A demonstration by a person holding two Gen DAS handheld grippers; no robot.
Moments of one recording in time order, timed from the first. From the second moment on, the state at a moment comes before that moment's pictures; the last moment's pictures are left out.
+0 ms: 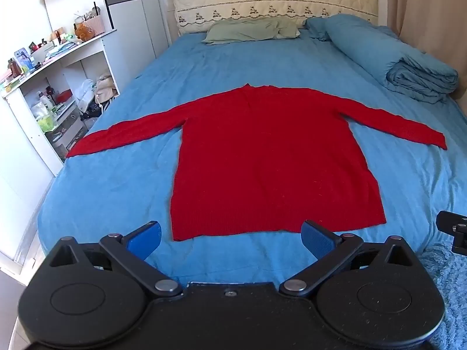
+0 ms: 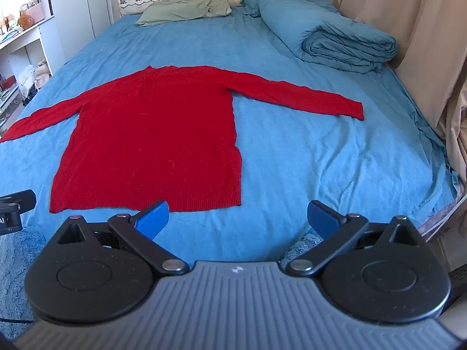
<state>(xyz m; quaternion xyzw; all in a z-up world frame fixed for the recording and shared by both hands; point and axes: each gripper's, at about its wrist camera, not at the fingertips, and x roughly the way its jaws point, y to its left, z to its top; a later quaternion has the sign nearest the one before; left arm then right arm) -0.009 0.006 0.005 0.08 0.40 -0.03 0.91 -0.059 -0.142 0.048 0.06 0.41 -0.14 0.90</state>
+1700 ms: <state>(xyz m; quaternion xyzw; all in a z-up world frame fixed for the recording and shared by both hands) -0.008 0.004 0.004 0.07 0.40 -0.03 0.91 -0.059 -0.140 0.047 0.06 0.41 -0.14 0.90</state>
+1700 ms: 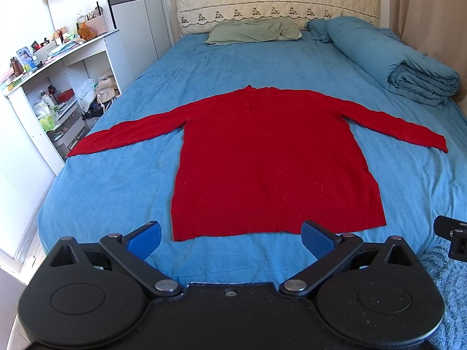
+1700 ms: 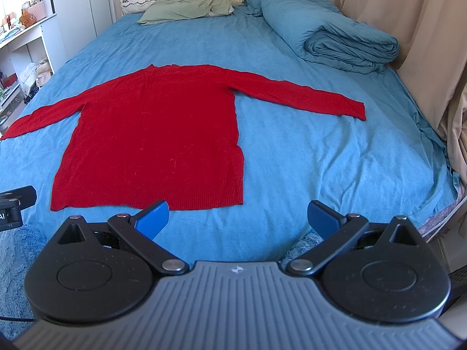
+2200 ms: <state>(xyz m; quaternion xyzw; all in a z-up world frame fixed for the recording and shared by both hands) -0.009 0.005 0.006 0.07 0.40 -0.03 0.91 -0.058 -0.139 0.046 0.06 0.42 -0.14 0.90</state>
